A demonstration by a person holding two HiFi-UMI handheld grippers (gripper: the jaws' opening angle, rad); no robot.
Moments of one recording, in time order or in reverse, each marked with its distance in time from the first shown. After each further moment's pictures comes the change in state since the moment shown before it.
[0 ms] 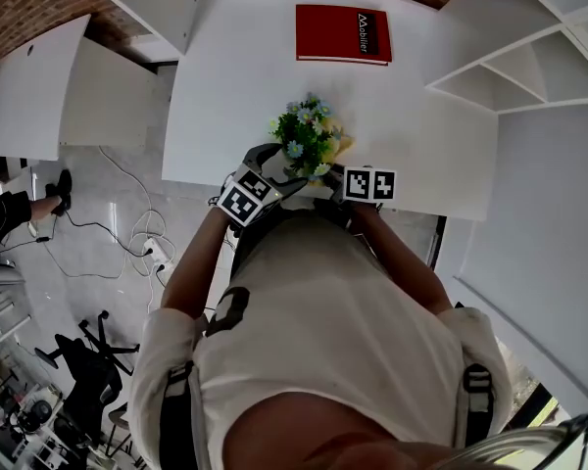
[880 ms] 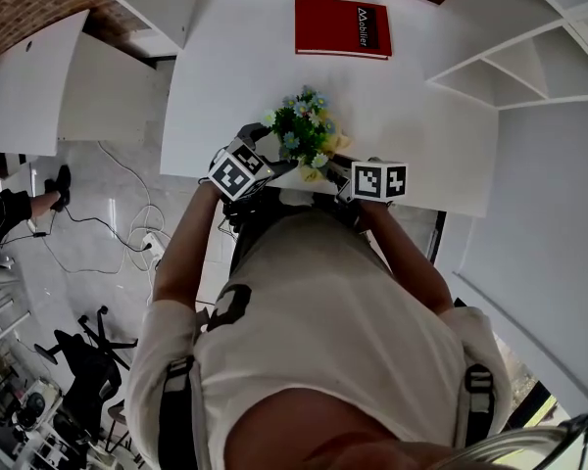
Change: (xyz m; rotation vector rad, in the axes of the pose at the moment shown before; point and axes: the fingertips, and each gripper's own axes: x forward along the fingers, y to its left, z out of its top) left arm -0.002 0.027 0.004 0.073 0.092 -0.030; right arm -0.027 0.038 0.018 -0.074 -0.011 0.100
